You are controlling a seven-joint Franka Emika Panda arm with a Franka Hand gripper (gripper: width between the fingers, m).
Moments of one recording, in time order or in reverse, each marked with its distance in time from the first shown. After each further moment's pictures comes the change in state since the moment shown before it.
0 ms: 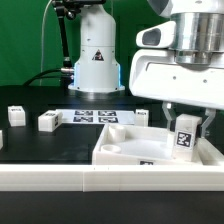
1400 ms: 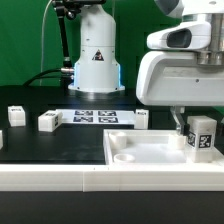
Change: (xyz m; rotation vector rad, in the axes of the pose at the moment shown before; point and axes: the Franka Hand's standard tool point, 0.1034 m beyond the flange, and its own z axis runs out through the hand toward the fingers) arm -0.014 -0.022 -0.001 0.045 -0.021 -0.805
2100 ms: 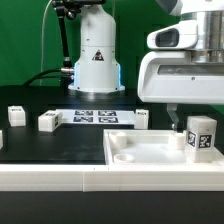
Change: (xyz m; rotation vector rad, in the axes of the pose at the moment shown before) arm 0.006 -0.005 -0.006 0.024 0.000 0.206
